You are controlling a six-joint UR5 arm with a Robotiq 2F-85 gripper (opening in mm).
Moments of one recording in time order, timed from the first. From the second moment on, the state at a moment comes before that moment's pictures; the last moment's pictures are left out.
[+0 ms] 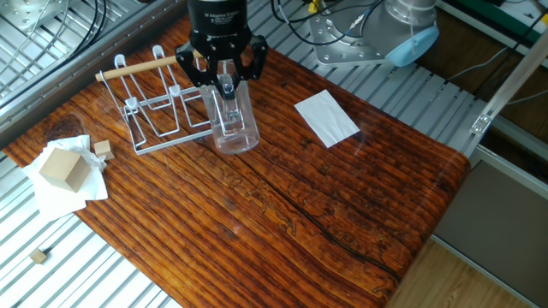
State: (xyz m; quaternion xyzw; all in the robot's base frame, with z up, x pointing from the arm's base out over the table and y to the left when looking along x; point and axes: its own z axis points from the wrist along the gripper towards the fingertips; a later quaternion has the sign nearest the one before) arm 0.508 0.034 0.249 -0.44 0.89 0.04 0.12
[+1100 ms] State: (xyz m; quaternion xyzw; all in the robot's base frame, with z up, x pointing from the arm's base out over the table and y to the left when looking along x) arm 0.502 0.005 0.231 -0.45 0.88 0.03 0.13
